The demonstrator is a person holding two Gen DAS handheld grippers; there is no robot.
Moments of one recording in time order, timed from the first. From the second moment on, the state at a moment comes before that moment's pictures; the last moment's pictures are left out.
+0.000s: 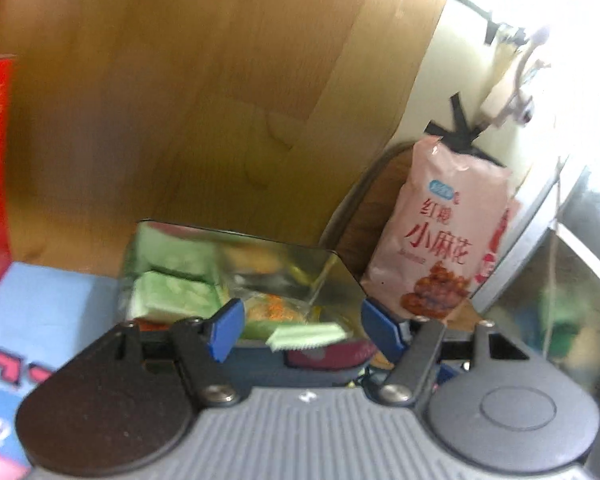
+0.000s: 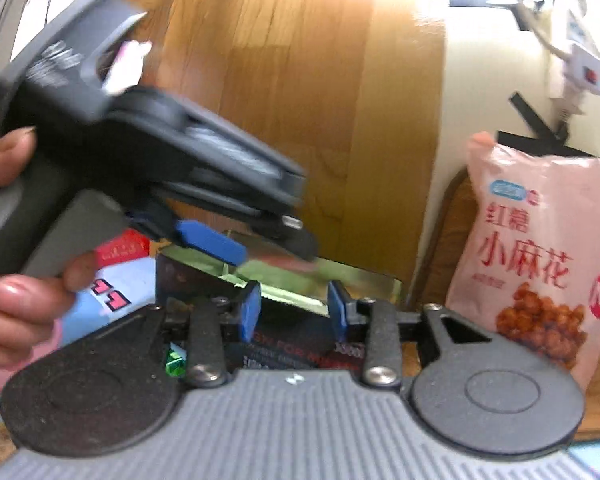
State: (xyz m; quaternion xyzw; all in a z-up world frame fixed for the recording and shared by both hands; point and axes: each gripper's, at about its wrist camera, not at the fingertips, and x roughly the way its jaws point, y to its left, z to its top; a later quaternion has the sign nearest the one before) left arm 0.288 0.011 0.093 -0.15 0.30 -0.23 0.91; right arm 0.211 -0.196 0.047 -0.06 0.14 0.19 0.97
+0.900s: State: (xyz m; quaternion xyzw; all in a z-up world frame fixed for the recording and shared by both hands) left arm 0.089 0.152 0.014 -0.28 0.33 -0.20 0.88; right arm 0.085 -0.086 0.030 -0.06 0.31 0.40 0.86
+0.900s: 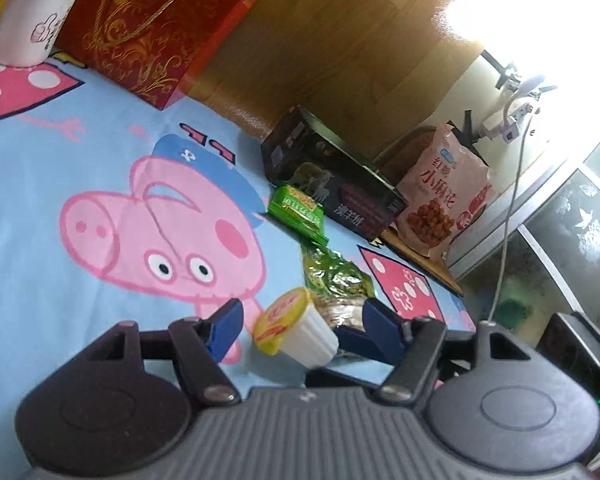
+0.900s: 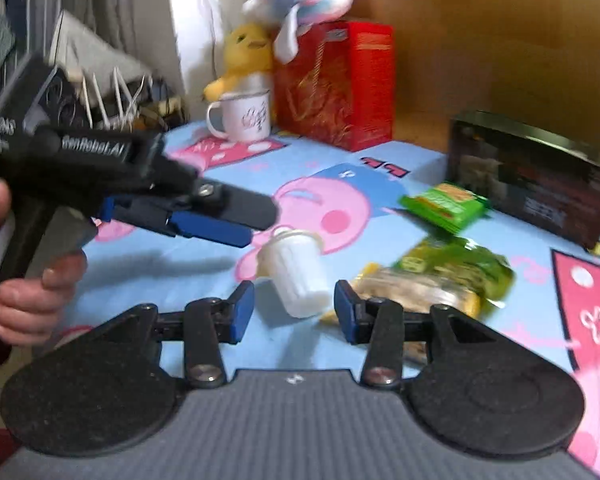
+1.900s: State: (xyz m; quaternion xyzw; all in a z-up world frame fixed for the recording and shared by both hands) left arm 0.064 0.026 0.005 -0.17 0.39 -0.39 0.82; right arm 0.030 -0.235 0.017 0.03 0.33 0.27 0.90
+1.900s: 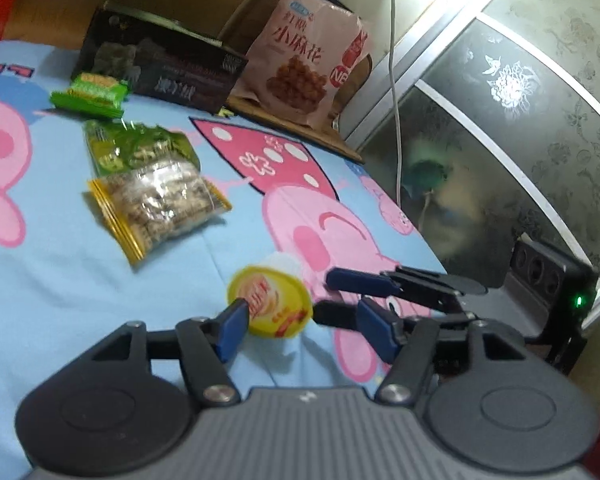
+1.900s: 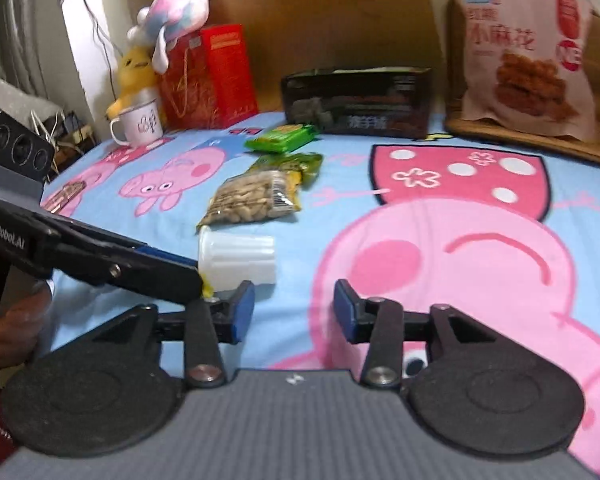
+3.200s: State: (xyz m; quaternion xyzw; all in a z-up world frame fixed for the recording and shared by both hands) left arm 0.060 0.020 0.018 -0.05 0.39 -0.21 0.90; right arm 0.016 -0.193 0.009 -0.04 0.29 0.31 0.90
